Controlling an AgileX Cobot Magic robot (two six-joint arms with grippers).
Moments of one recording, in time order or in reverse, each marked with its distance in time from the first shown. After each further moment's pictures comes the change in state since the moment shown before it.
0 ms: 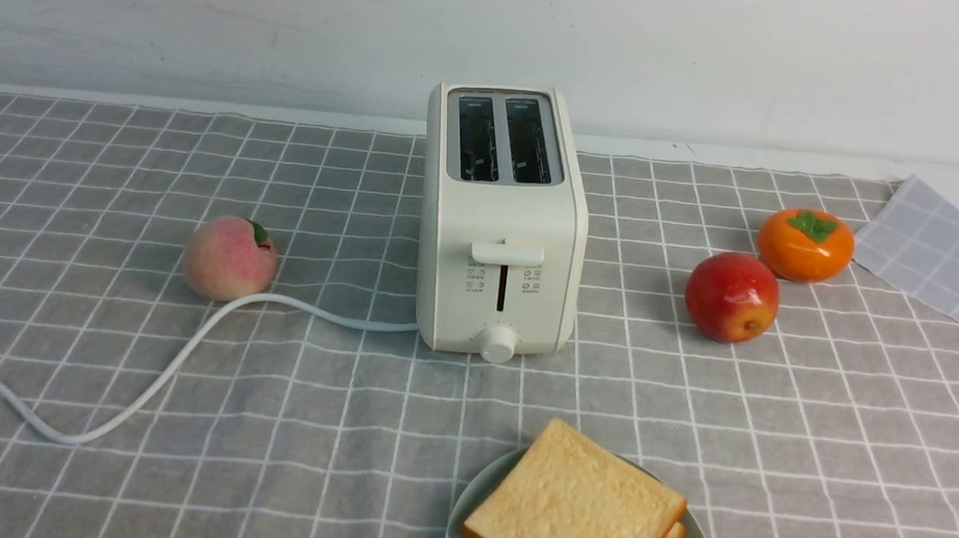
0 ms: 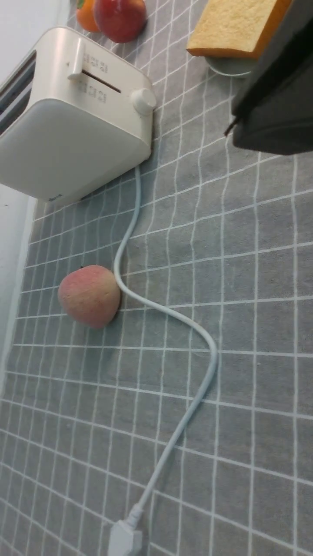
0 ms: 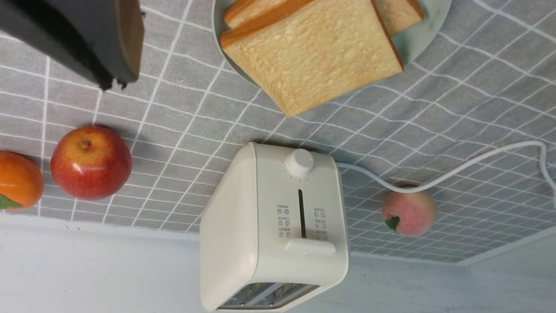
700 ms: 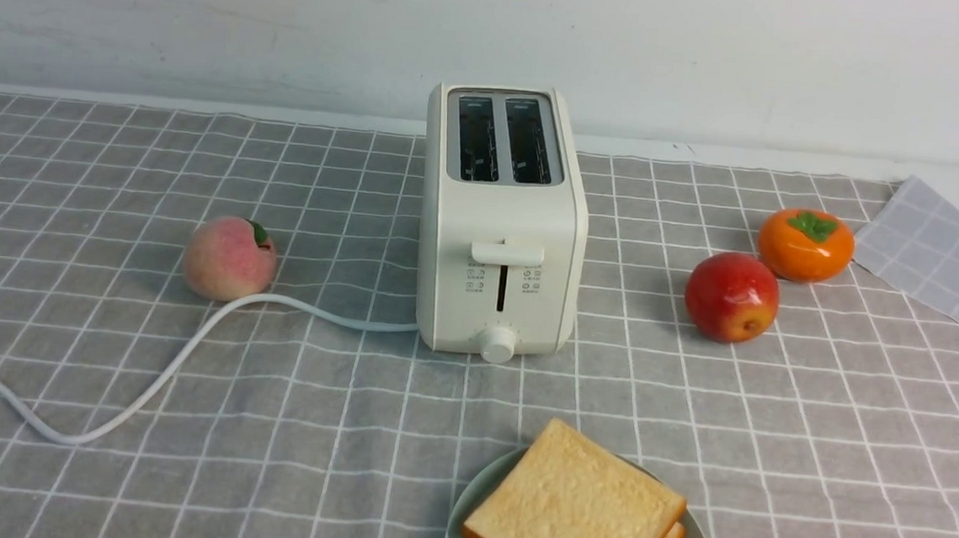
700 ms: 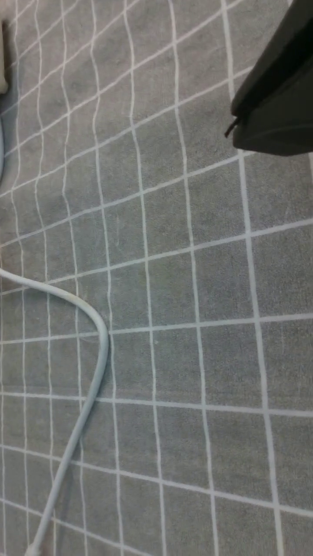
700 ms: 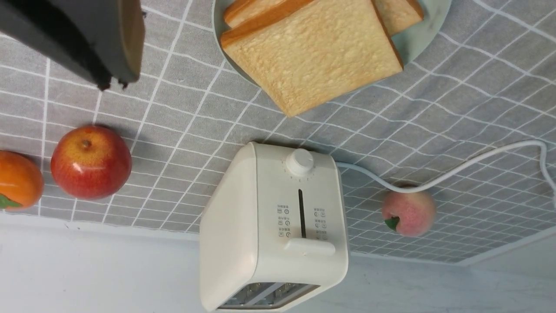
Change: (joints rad) right arm 0.000 0.000 0.000 -0.001 0.000 0.001; left arm 0.050 -0.006 0.387 -0.010 -0.214 0.141
